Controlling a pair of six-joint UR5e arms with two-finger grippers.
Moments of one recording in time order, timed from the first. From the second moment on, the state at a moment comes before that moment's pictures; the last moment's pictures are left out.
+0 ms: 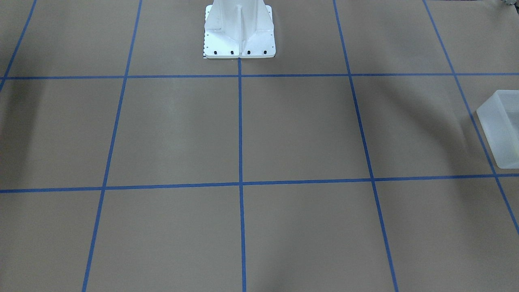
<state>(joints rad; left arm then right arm) -1.54 -1.56 -1.17 -2.10 -2.29 0.04 1.58 -1.62 1.76 -1.69 2.40 -0.02</state>
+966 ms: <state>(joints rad) -1.40 -1.56 -1.74 -1.70 -2.33 -0.25 1.55 -1.62 1.88 -1.79 2.39 0.03</state>
